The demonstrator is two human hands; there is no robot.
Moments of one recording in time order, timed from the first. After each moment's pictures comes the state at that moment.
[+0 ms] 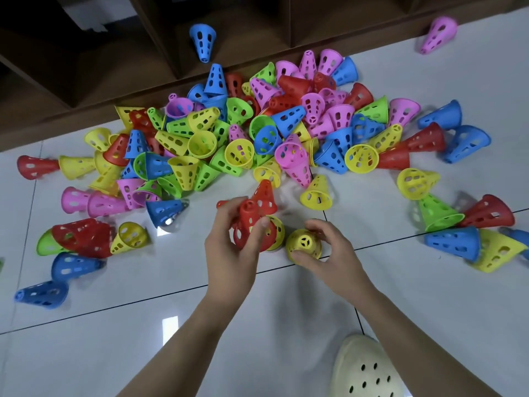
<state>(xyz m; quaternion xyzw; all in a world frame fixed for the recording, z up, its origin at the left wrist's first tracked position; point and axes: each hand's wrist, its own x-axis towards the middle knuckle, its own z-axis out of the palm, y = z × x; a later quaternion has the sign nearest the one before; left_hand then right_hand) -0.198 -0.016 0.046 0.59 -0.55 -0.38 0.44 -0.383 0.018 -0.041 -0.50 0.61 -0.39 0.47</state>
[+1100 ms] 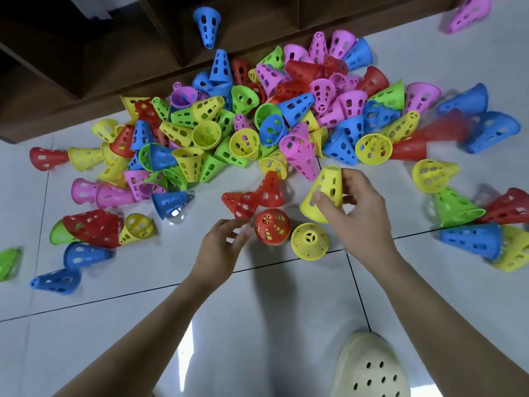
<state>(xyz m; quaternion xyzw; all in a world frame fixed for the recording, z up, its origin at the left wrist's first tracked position) -0.131 -0.033 -0.032 0.65 -0.63 -0.39 0.17 -0.395 -0.029 0.017 -0.45 0.66 -0.45 0.39</state>
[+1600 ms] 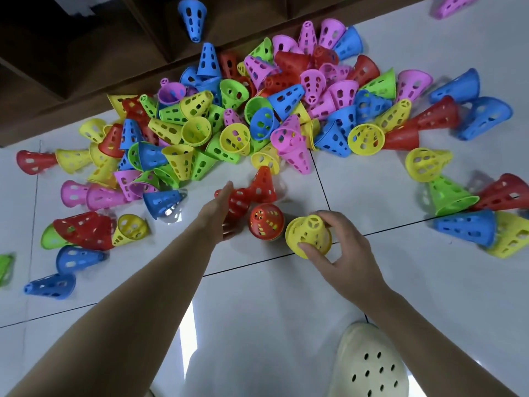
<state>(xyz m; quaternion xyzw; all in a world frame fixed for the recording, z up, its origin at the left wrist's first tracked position) -0.160 -0.115 -0.039 0.78 -0.17 -0.59 0.15 -0.388 0.033 -0.022 -0.59 0.61 -0.41 0.34</state>
